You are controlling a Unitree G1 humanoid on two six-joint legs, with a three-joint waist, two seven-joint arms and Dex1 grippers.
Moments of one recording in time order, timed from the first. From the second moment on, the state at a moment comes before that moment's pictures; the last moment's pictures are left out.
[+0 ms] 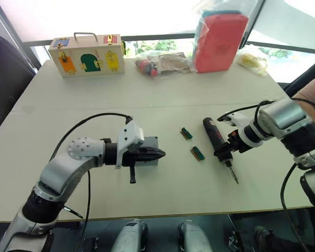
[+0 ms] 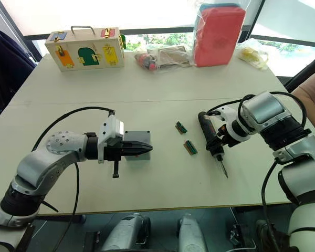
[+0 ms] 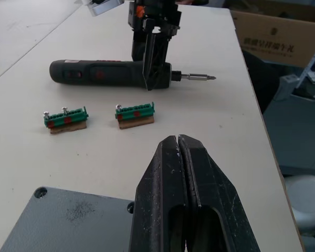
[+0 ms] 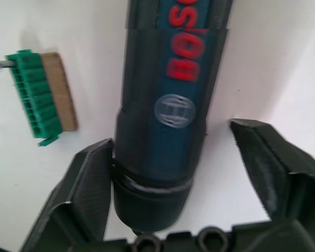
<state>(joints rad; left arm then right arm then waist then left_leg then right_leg) -0.41 0.64 -0.17 -0.47 -0.54 0.65 -0.93 -1.08 -0.92 0.68 0.34 0.48 1.44 0.85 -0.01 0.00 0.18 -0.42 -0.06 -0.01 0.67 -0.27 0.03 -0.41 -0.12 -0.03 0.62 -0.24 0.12</state>
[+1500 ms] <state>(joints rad) -0.52 0.75 -0.19 -0.19 -0.43 0.67 -1.02 -0.50 -0.14 0.01 -0.36 0.52 0.61 0.46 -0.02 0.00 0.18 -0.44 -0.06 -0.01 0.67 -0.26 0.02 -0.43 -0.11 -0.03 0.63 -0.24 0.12</state>
